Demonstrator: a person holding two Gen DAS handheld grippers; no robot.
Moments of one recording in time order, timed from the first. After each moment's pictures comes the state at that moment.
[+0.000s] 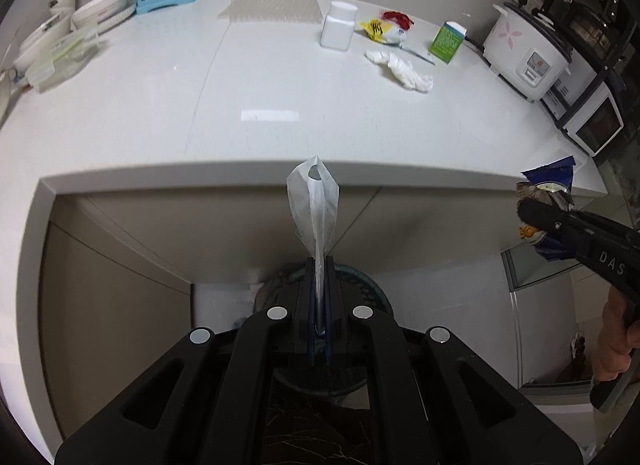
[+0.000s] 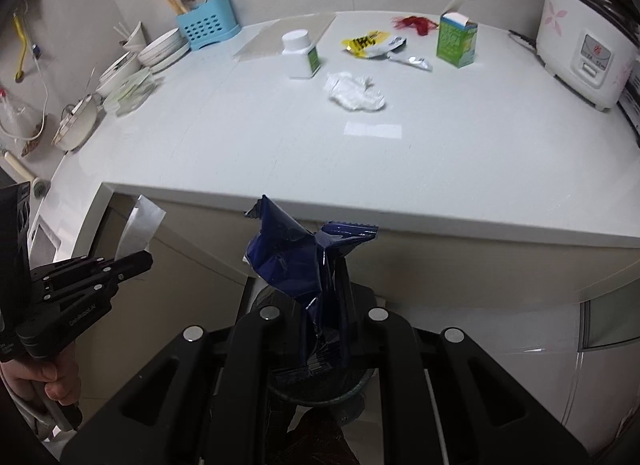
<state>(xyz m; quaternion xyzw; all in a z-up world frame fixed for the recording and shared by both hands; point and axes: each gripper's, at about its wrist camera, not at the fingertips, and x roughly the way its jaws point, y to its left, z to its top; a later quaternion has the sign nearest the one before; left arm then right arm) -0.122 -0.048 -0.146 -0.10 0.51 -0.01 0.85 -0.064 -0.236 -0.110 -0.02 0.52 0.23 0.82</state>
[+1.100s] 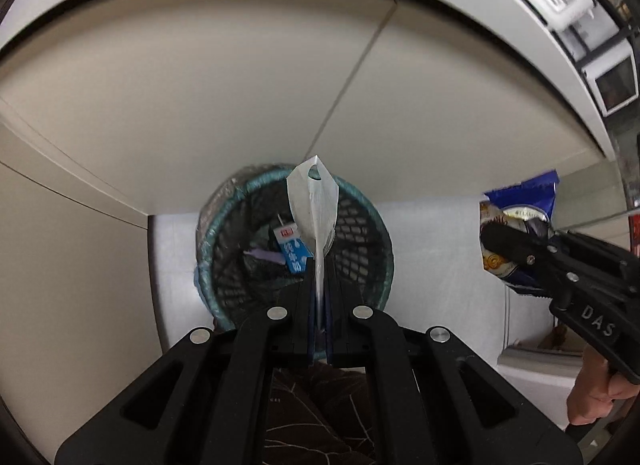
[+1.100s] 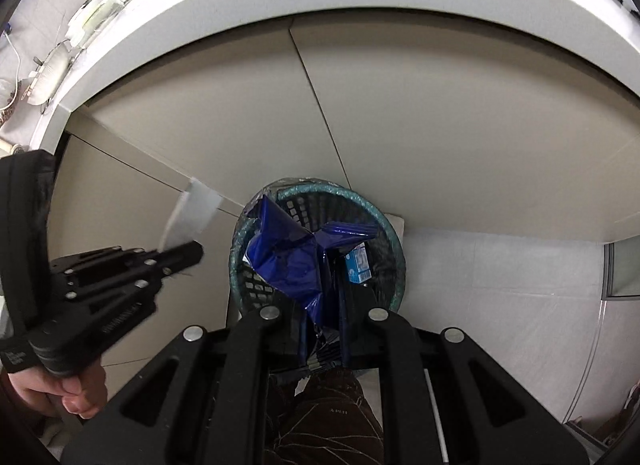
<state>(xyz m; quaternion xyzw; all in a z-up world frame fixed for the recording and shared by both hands) -0.124 -0.085 -0.296 -0.12 0.61 -0.05 0.78 -0.106 -0.240 -0.255 -0.02 0.63 0.20 0.75</state>
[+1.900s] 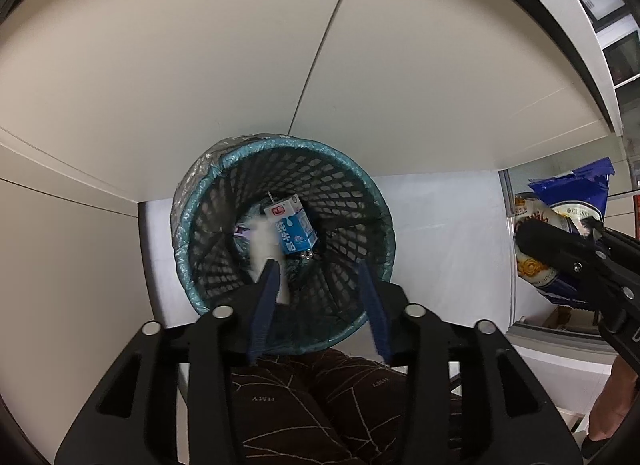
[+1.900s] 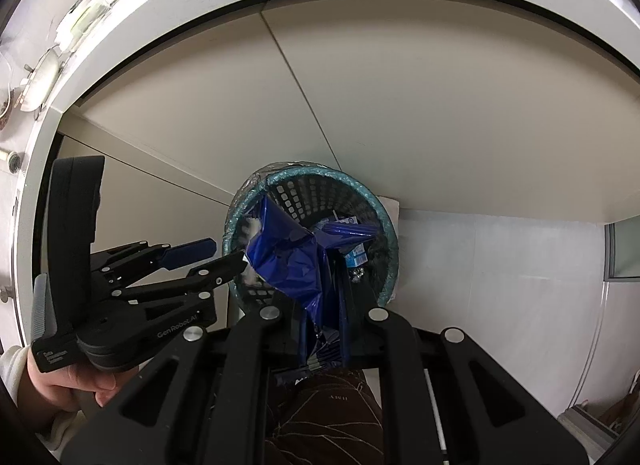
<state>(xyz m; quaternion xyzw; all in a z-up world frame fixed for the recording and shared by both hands) -0.116 -0.110 -0.331 -0.10 0.65 -0.06 0.75 -0.097 -0.243 -0.262 0.00 0.64 0.18 0.74</state>
